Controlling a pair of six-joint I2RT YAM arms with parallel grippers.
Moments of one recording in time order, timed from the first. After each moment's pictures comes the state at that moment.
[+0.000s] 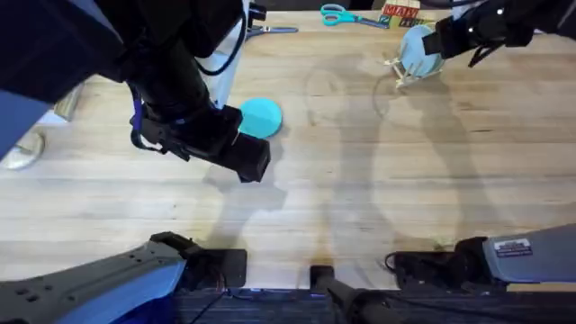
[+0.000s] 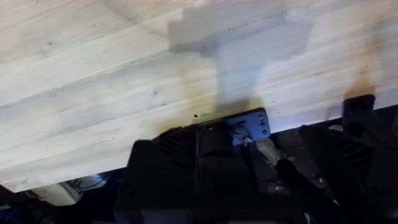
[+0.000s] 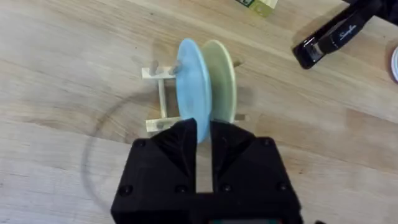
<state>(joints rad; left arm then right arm) -0.41 1.32 1.34 -1.67 0.00 -0.10 -0.02 1.64 1.25 -0.48 0.07 -0.34</state>
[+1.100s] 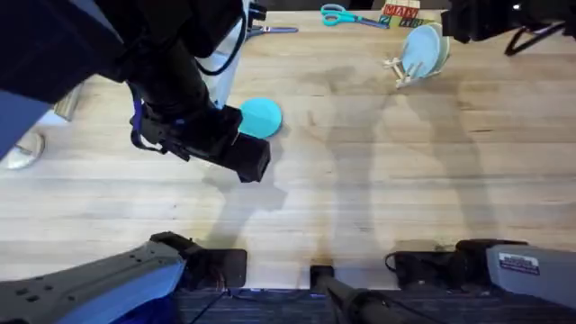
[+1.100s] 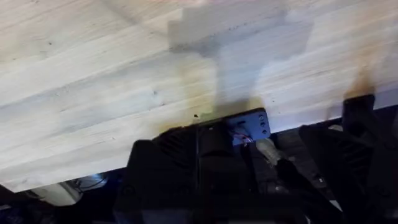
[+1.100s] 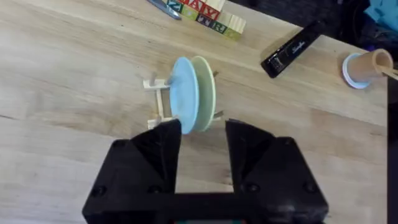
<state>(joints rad) -0.41 1.32 1.34 -1.67 0.00 -0.10 -0.02 1.42 1.26 -0.56 0.07 -0.31</state>
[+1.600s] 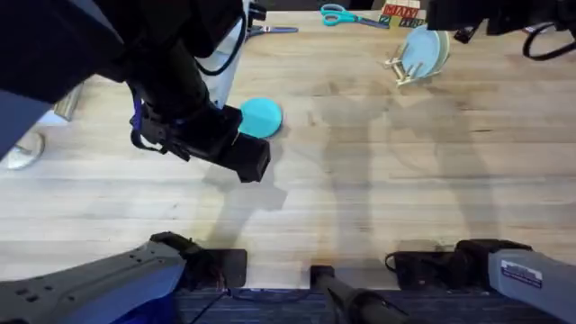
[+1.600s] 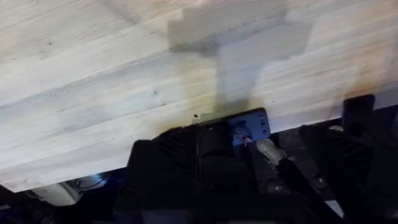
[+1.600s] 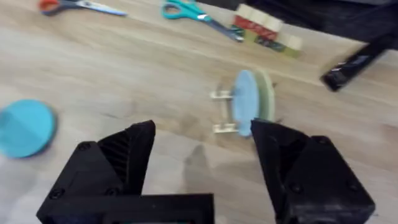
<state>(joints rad) -0.41 1.32 1.34 -1.67 0.00 -0.10 -0.02 1.27 1.26 -0.66 -0.20 -0.18</state>
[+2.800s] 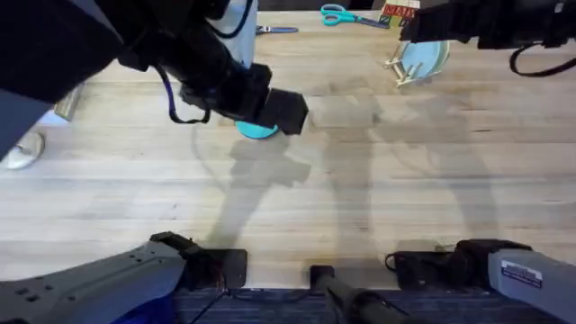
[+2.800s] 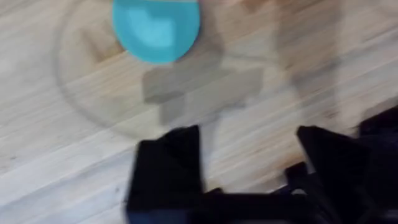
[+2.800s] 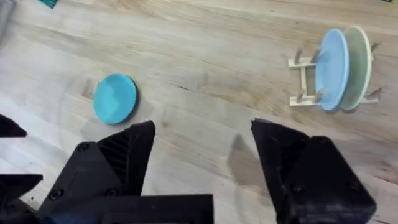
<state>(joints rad) -0.41 1.32 1.34 -1.31 0.18 -0.10 -0.02 1.27 1.26 -0.80 -0.46 -0.05</state>
